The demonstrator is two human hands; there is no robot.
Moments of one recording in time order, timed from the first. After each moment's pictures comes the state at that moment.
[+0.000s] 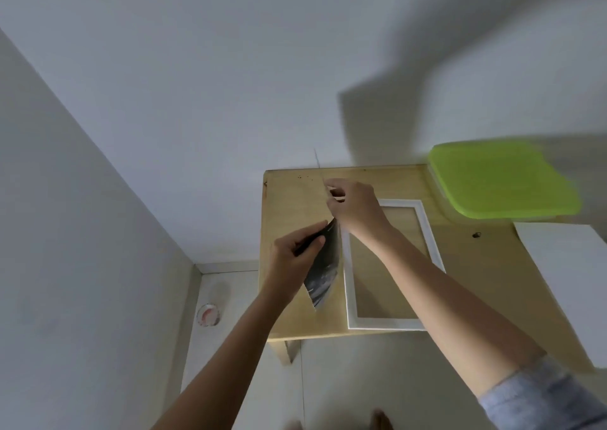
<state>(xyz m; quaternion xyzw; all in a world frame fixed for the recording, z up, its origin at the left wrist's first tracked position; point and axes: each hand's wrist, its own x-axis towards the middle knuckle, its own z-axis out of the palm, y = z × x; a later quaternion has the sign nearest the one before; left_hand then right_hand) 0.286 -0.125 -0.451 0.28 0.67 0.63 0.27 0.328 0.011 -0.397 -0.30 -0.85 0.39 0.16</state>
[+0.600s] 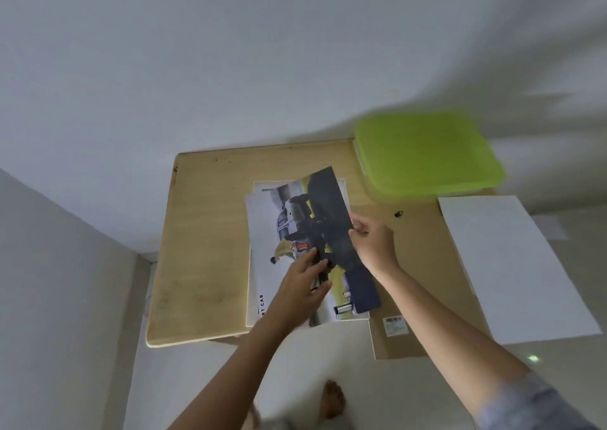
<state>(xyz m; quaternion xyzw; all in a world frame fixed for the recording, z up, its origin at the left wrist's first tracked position) 0.421 0.002 -0.547 0.43 0.79 0.28 0.32 0.495 0.150 -0.511 -0.47 -0.74 0.45 0.17</state>
